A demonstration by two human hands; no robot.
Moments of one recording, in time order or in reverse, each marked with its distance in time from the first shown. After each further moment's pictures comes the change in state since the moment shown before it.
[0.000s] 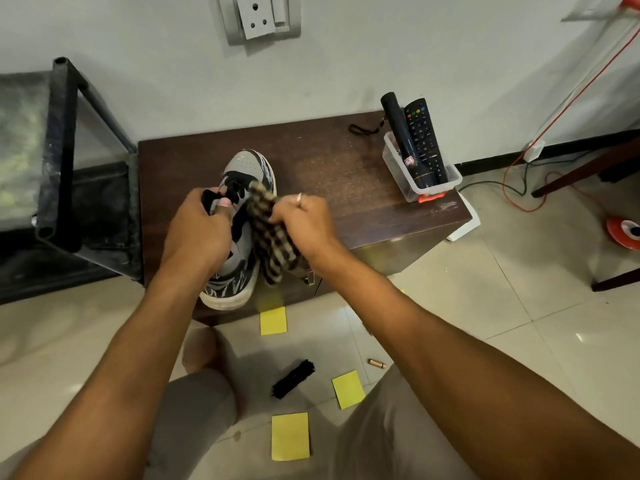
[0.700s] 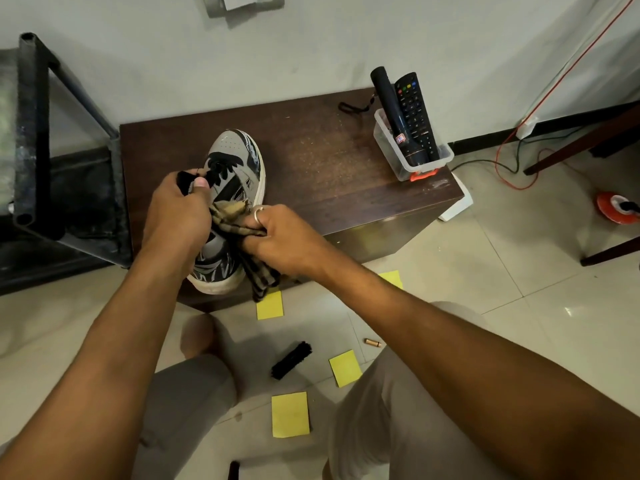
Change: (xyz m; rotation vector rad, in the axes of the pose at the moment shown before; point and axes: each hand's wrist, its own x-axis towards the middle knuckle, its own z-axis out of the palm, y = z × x) left_hand 0.007 -0.005 0.001 -0.139 0.061 -0.053; right_hand -0.033 0.004 0.004 -0.352 -0.385 -0.183
